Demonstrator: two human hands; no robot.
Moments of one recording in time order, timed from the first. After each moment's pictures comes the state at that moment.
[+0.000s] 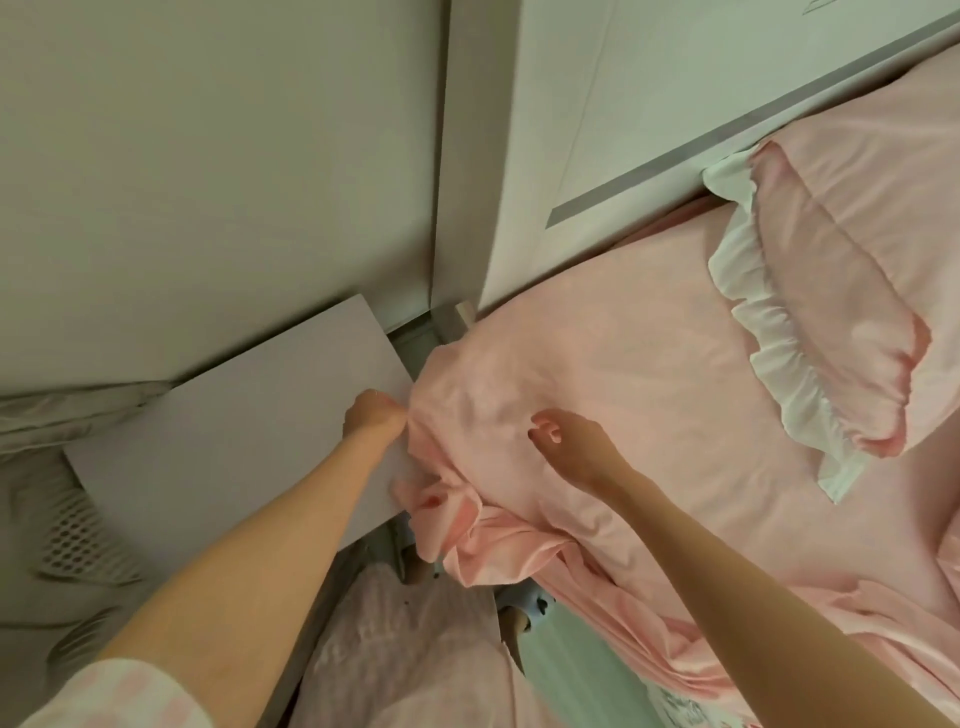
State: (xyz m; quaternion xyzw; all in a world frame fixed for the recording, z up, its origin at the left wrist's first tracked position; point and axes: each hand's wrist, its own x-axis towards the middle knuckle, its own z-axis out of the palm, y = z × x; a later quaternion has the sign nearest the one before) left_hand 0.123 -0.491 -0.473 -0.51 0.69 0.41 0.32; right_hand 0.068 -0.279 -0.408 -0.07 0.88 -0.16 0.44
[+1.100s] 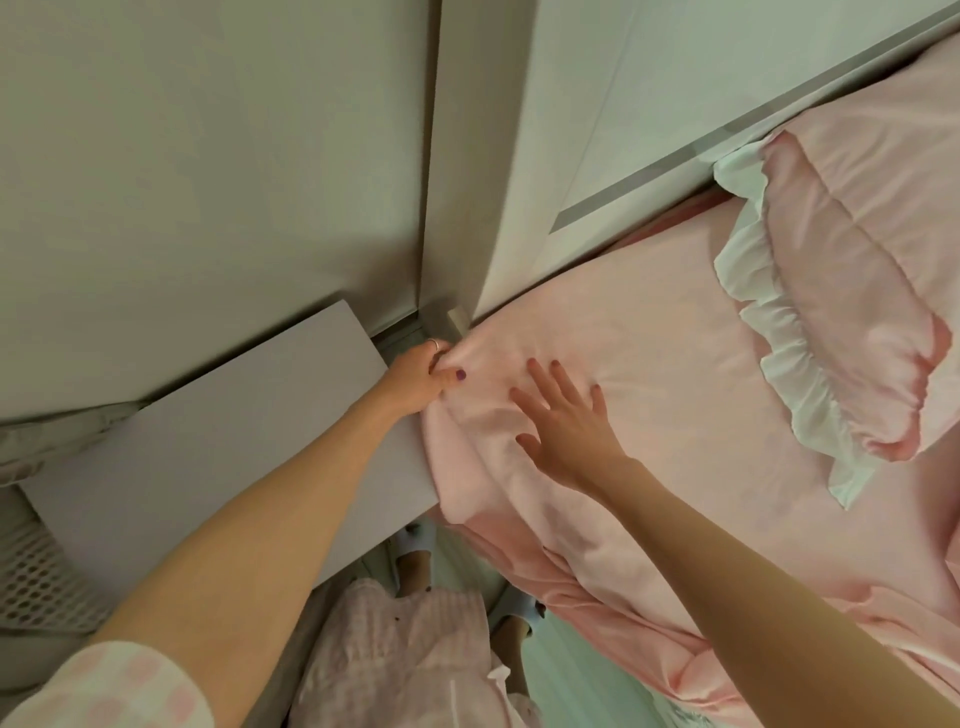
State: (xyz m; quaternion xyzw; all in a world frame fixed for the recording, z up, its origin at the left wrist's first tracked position) left_hand 0.059 -0.494 -0.491 -0.21 0.77 0.52 0.31; right_hand 0.046 -0.302 -0.422 -0.26 0.88 0.06 0.39
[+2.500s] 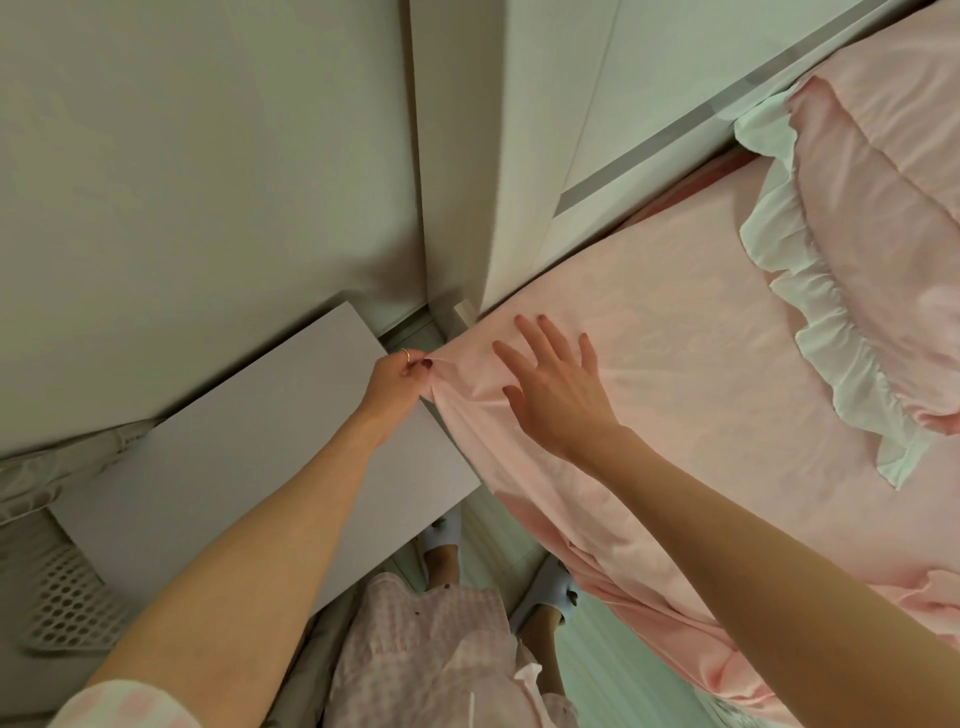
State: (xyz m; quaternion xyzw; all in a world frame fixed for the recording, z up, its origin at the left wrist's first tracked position) left_hand 0.073 -0.514 -0.512 -0.35 0.69 0.59 0.21; right_hand 0.028 -0.342 -0.430 -0.27 0.92 0.00 0.30
